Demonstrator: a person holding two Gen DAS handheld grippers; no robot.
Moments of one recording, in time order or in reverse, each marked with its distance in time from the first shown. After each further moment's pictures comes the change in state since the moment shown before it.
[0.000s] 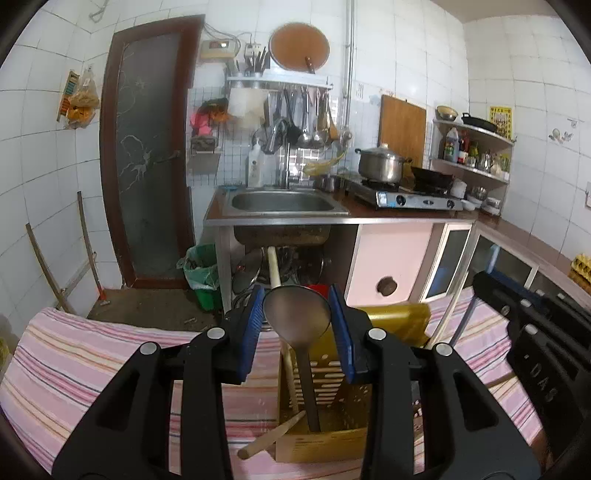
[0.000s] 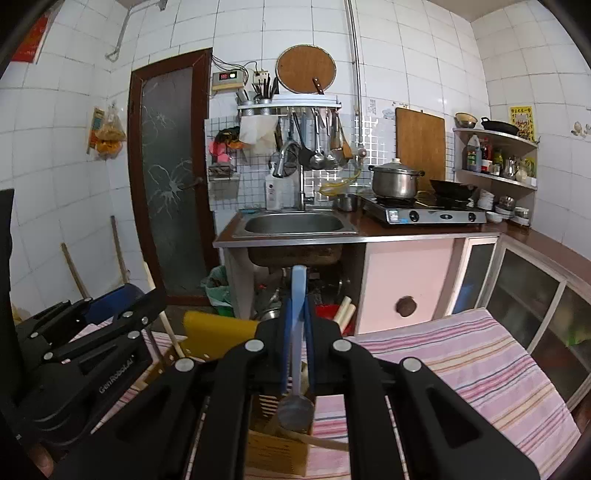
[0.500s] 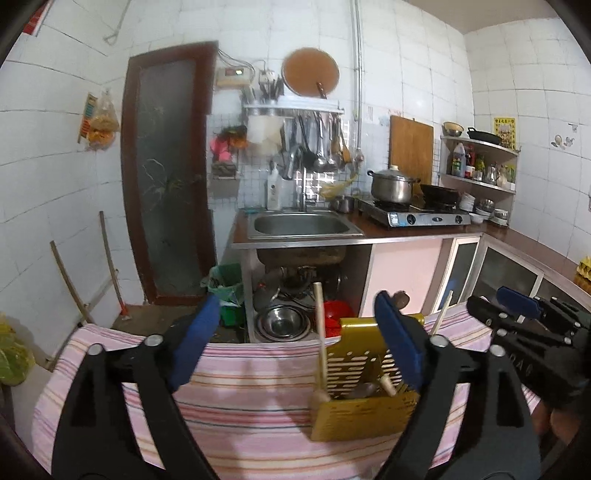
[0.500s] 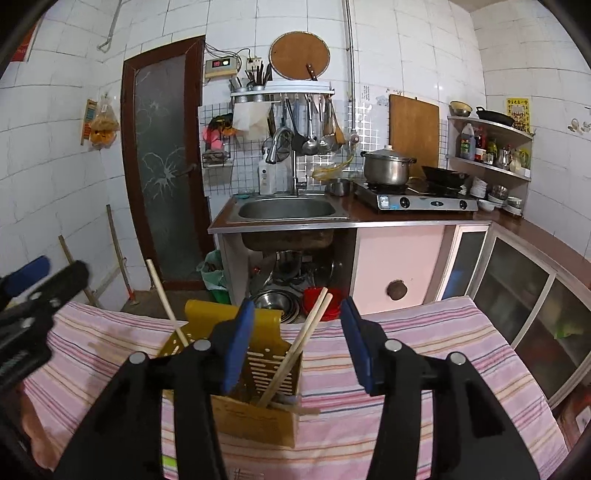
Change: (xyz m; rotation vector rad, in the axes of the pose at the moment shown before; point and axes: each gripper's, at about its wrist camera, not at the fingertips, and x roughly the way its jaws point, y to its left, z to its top) left arm -0.093 0.026 0.021 0.015 -0.081 0.066; right arm -0.033 -0.011 0.019 0.013 0.076 -0.013
